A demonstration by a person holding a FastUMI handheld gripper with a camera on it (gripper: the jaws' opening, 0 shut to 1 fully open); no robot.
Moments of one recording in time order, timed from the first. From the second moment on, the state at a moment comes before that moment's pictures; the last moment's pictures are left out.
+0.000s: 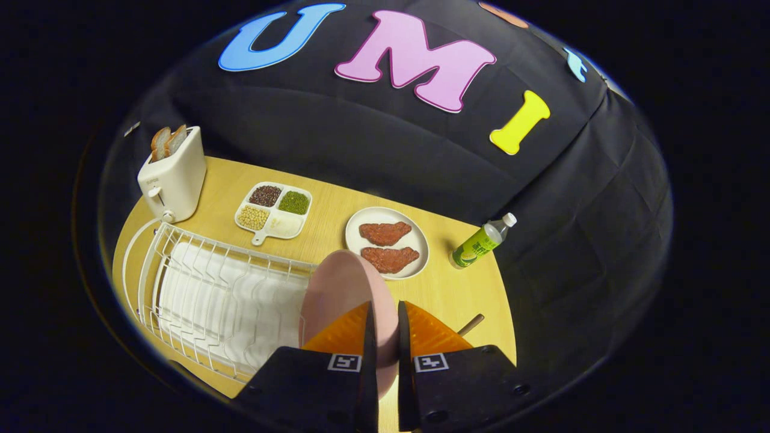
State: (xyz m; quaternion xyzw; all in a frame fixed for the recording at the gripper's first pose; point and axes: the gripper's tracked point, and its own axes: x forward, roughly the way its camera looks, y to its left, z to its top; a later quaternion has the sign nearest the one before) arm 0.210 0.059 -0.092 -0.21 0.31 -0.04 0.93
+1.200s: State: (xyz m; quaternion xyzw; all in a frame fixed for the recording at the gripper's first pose) arm -0.003 0.050 -0.163 0.13 0.39 0.12 0.90
